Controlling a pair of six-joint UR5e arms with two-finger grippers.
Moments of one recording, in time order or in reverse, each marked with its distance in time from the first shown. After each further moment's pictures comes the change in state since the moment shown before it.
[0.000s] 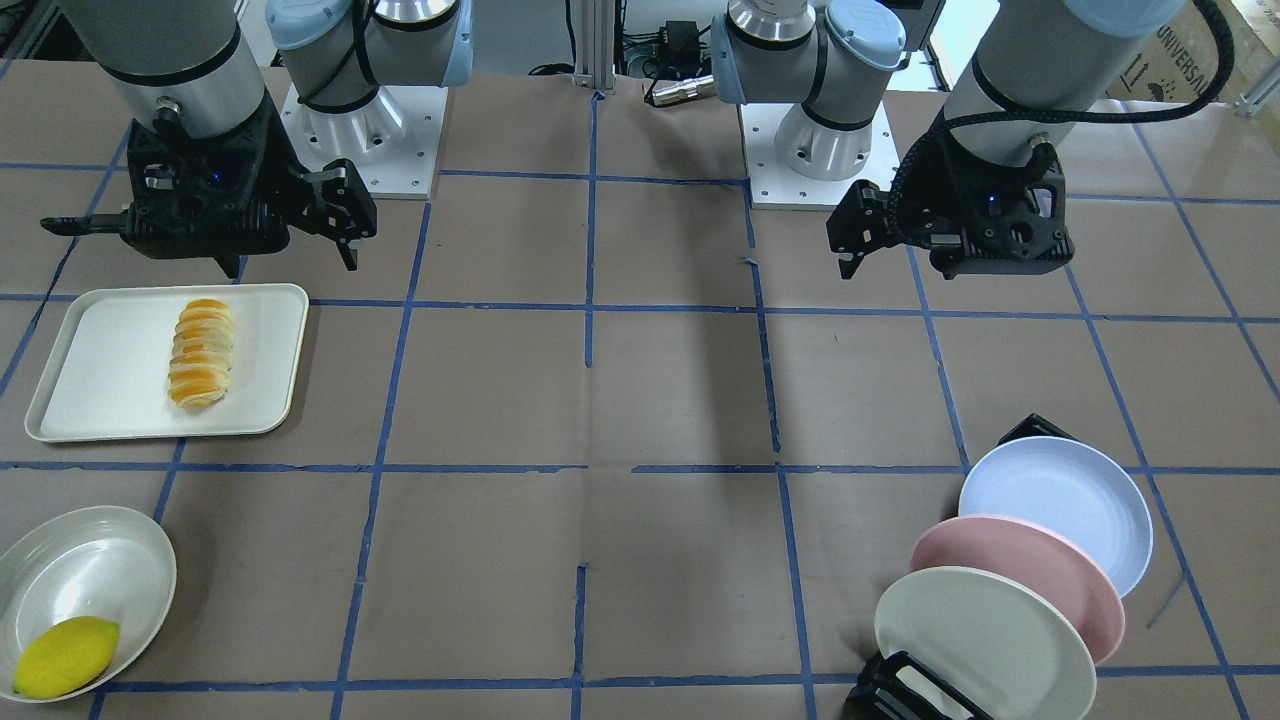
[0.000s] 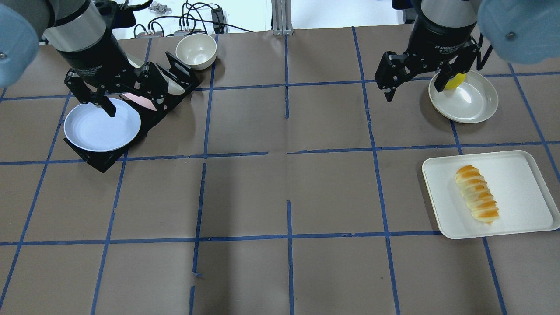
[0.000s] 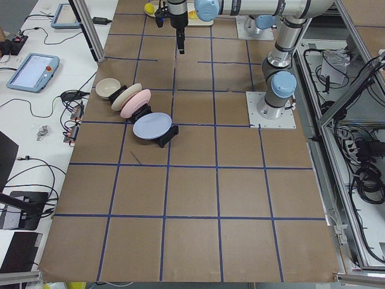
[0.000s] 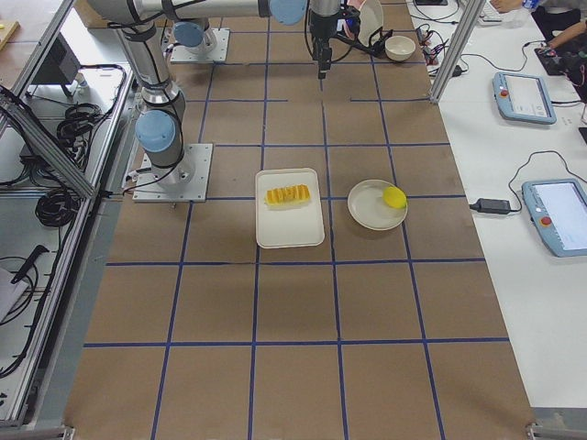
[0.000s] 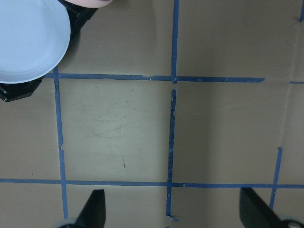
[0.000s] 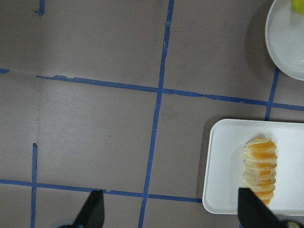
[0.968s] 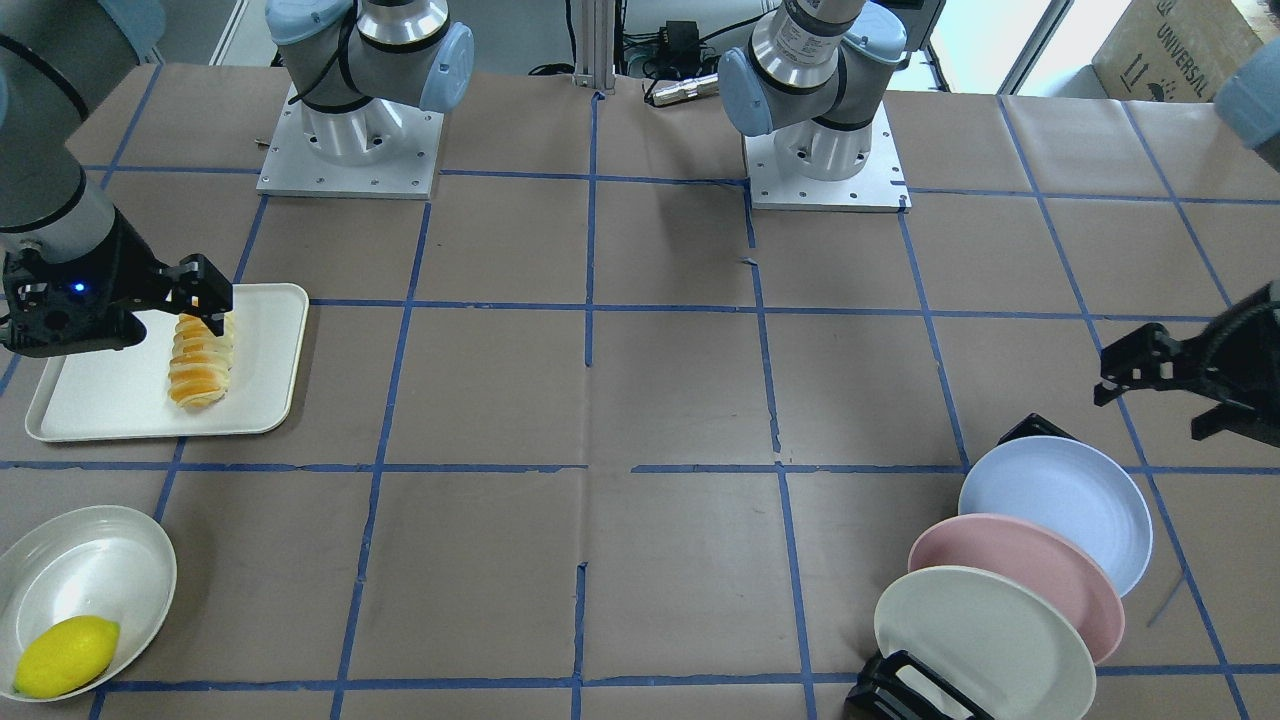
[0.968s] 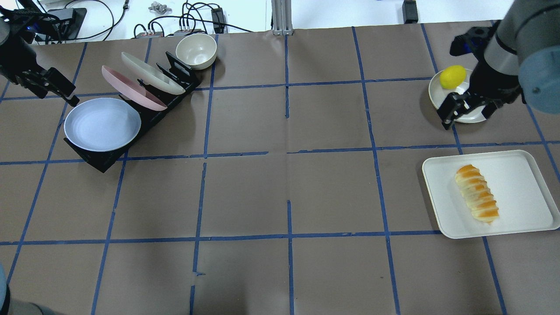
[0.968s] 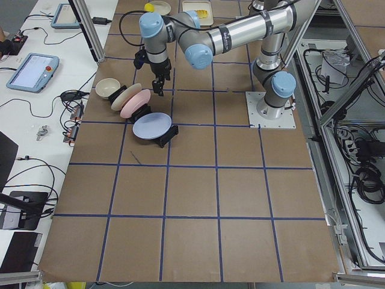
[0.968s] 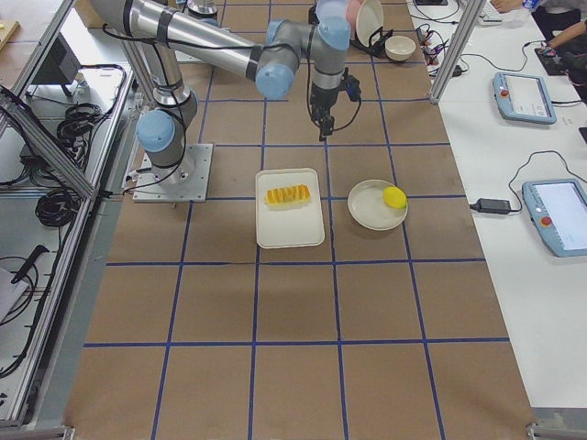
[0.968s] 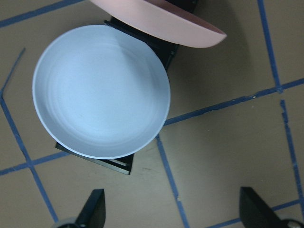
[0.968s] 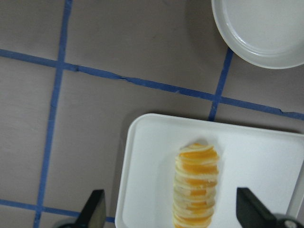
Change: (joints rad) left arm 0.400 -0.297 0.148 0.178 -0.005 0.785; right arm -0.363 -0.004 0.387 -0.377 -0.027 -0.428
